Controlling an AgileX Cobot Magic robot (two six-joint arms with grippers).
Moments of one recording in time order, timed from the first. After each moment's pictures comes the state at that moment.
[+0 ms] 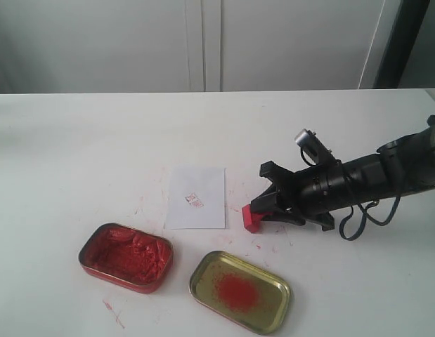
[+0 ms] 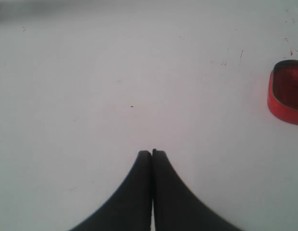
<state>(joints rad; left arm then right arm) 0.03 0.00 0.02 -0.08 0.52 0.13 0.15 2.02 -0.96 1.48 0.77 -1.00</state>
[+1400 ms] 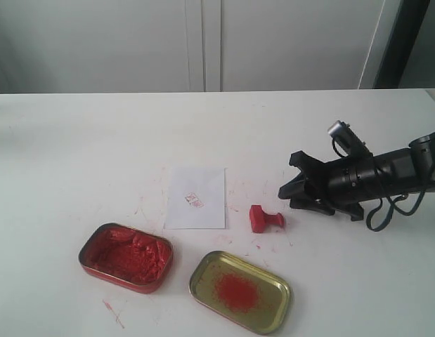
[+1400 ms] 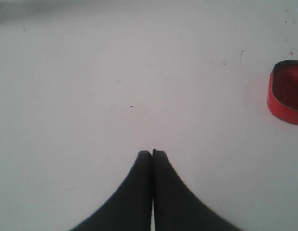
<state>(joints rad) 0.03 0.00 0.02 -0.08 0.52 0.13 0.03 2.01 -0.96 1.48 0.72 -1.03</state>
